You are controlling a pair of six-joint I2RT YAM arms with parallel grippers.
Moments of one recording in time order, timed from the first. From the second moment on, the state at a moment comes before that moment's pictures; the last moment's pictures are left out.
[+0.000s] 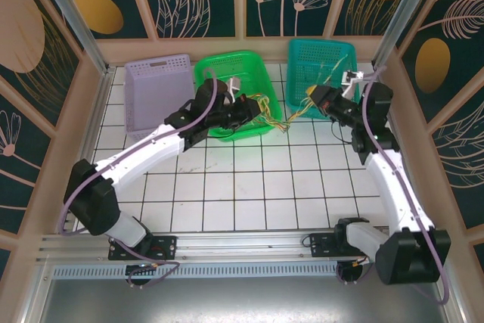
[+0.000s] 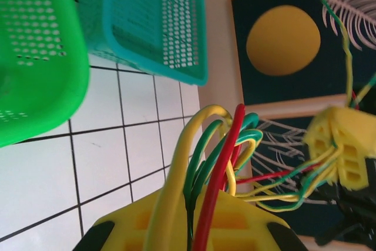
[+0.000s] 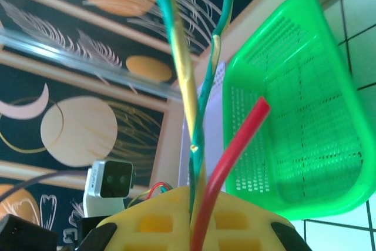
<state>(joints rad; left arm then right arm) -0.71 1.53 1.25 -0.14 0.30 -1.12 0.05 1.05 0.91 -0.06 -0.68 0.98</state>
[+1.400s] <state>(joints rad) -0.62 1.23 0.76 -0.24 0.26 -1.34 0.07 1.00 0.69 -0.59 -0.30 1.25</state>
